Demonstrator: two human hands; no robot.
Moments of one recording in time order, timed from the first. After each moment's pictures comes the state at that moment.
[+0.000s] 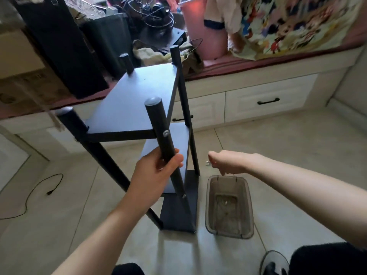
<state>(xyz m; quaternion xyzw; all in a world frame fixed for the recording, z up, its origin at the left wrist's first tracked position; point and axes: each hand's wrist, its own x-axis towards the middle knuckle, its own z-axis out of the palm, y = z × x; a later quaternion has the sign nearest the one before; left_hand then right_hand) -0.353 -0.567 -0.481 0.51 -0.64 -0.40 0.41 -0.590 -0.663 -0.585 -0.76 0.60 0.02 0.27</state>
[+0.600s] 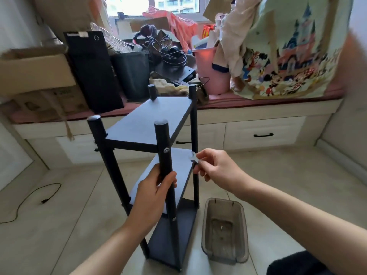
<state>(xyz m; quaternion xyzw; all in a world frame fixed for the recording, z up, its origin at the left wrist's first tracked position) -0.328 -0.532 -0.487 0.49 -0.61 -0.37 0.50 -0.517 -0.561 -0.454 -0.65 0.54 -0.39 0.38</state>
